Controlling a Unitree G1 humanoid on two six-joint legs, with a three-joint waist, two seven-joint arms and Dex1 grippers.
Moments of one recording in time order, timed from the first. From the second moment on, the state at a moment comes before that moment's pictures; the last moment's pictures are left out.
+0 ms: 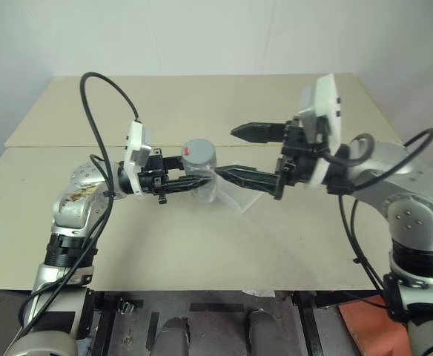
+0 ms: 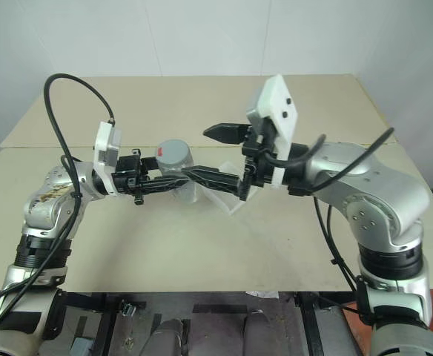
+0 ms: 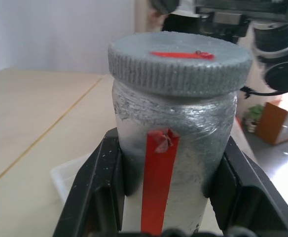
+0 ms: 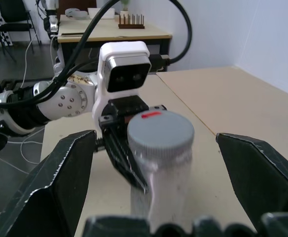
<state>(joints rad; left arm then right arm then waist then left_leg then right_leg) -0.66 0.54 0.00 0.07 -0.57 0.37 -1.29 -0.83 -0.60 0.06 -0.49 0.85 0.92 0.60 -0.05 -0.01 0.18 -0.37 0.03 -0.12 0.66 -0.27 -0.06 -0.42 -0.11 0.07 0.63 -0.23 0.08</state>
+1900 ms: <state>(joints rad) -0.73 0.52 -0.05 0.08 -0.59 0.42 -1.48 -0.88 -0.55 0.11 -0.18 0.61 0.65 1.15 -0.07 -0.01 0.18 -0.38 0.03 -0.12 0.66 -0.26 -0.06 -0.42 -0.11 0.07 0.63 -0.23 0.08</state>
